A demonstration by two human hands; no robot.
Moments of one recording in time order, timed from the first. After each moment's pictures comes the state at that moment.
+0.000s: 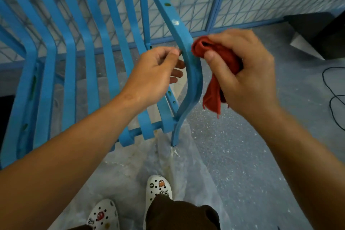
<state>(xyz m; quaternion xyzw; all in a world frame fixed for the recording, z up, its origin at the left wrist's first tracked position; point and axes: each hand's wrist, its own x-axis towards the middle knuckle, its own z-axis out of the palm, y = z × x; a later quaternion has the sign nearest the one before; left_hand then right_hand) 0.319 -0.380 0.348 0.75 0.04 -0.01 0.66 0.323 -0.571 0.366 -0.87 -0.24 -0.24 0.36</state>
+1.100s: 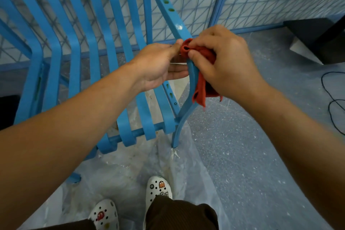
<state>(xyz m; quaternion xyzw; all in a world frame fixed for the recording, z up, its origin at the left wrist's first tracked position) 0.358 -0.373 0.358 0.62 0.07 -0.16 0.77 0.357 -0.546 0.378 -0.90 -0.28 -0.19 0.26</state>
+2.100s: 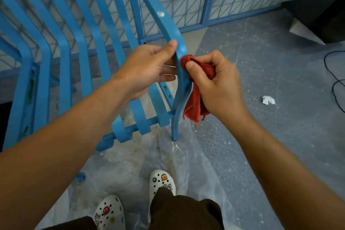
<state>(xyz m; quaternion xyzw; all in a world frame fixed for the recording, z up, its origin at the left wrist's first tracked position) 0.334 -0.387 0.343 0.71 0.04 -0.12 0.69 0.313 -0.561 0.313 -0.82 -0.08 -0.13 0.55</state>
